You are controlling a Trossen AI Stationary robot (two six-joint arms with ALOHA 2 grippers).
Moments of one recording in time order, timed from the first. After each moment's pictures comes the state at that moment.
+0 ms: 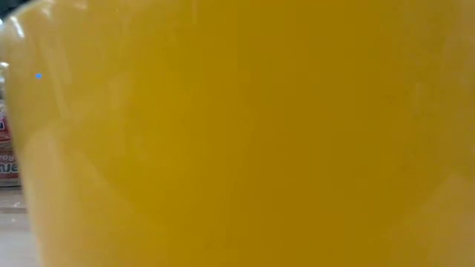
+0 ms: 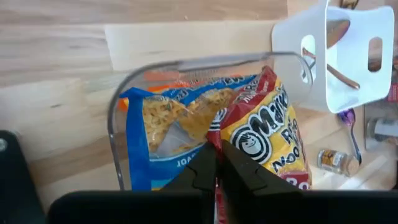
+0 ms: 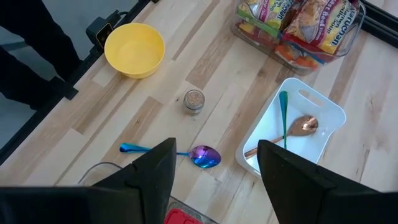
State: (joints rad) left arm 0.16 0.52 0.59 -1.03 -0.09 -1.26; right arm 0.18 1.33 1.61 -1.19 -0.11 -0.36
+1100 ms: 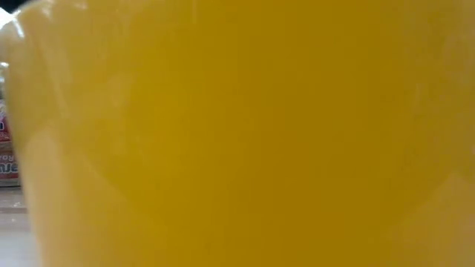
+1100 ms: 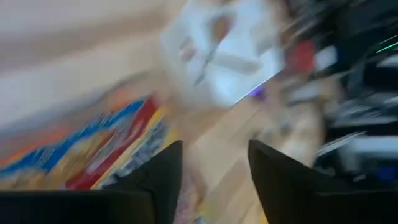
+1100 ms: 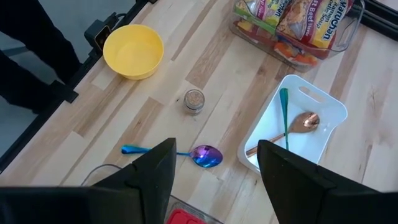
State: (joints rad) left arm 0.16 0.59 0.59 -0.67 0.02 -1.02; right arm 0.18 1.33 1.61 -1.19 -0.11 -0.34
